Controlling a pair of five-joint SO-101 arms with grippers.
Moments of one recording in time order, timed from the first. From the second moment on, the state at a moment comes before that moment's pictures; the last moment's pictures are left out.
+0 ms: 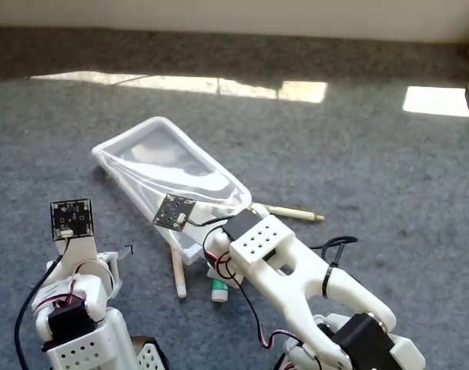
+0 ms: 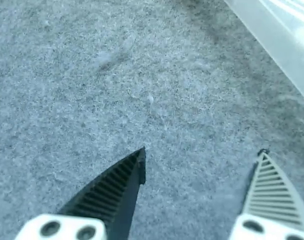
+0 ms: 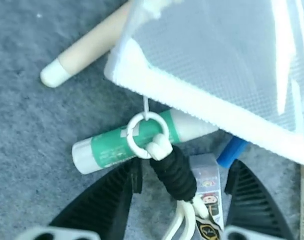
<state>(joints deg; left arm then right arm) -29.8 -104.2 90.2 76.1 -8.3 -43.3 -17.1 44.6 62.2 30.3</state>
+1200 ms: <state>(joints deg) -29.8 -104.0 90.3 76.1 -8.3 -41.5 -17.1 46.0 60.6 30.8</state>
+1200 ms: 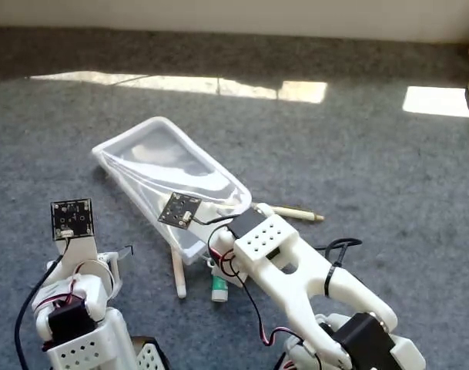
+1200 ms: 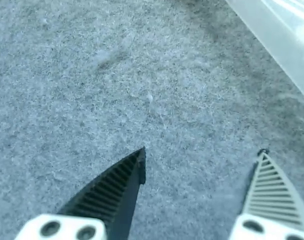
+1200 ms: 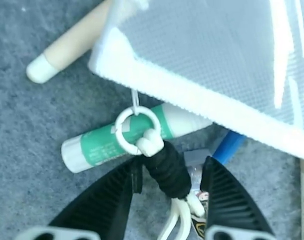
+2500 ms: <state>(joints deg) -22.9 -104.2 79.3 76.1 0.5 -41.3 -17.2 23.9 71.7 19.4</state>
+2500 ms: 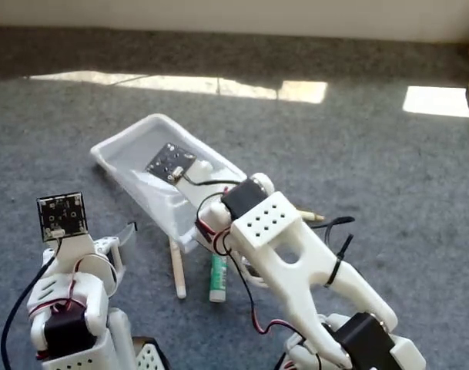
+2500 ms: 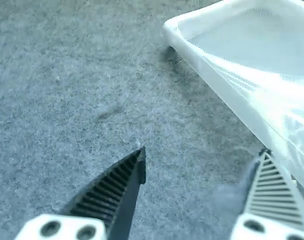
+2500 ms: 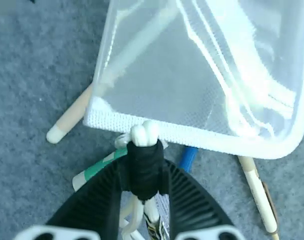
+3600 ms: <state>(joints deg) -7.3 -104.3 67.6 76.2 11.3 -43.9 -26.8 14.5 71.7 9.1</state>
